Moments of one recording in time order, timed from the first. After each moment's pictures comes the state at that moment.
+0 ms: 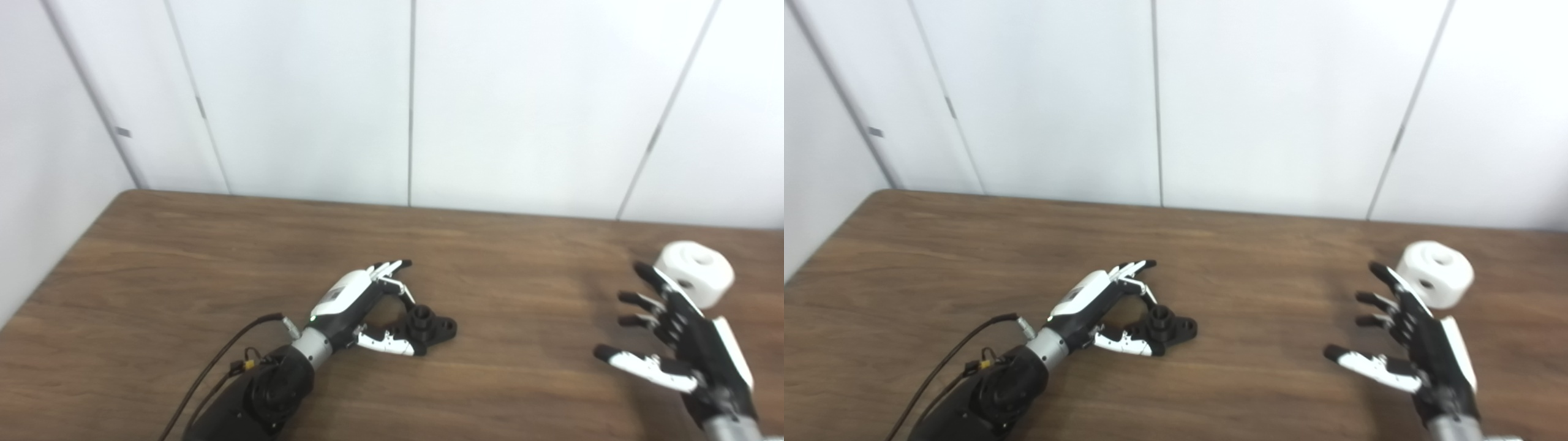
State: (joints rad) left arm -0.32 0.32 -0.43 0.22 0.44 -0.12 -0.06; right arm -0.01 -0.22 -0.09 -0.22 -0.05 0.04 0.07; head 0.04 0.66
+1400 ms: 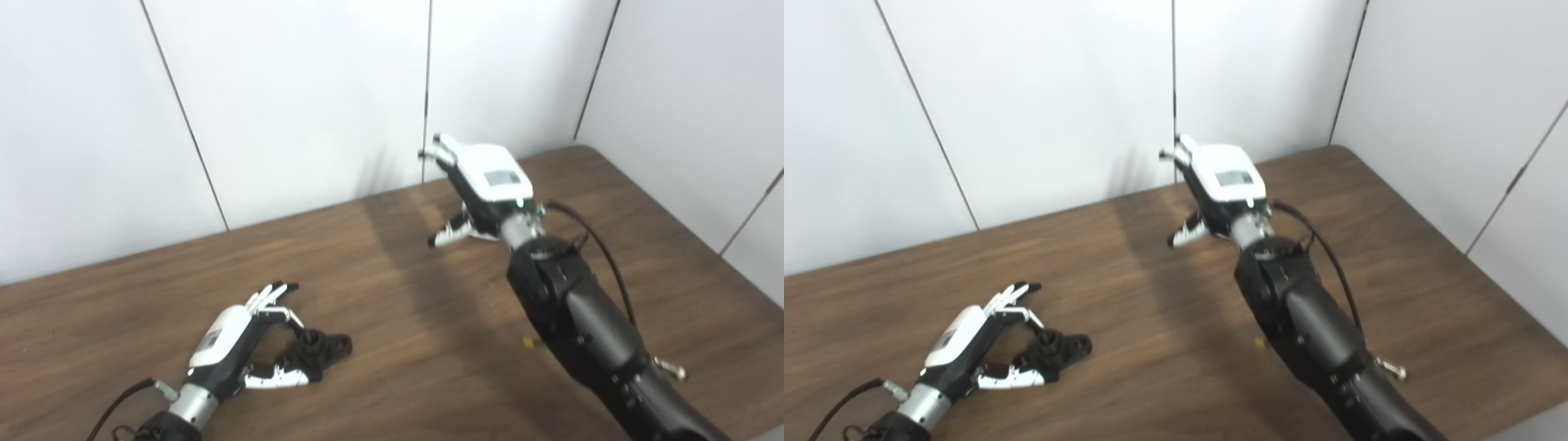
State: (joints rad) left arm -0.43 0.30 -0.50 0.46 0.50 -0.37 -0.01; right arm -0.44 -0.44 0.16 -0.25 -1.15 0.43 0.31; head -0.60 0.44
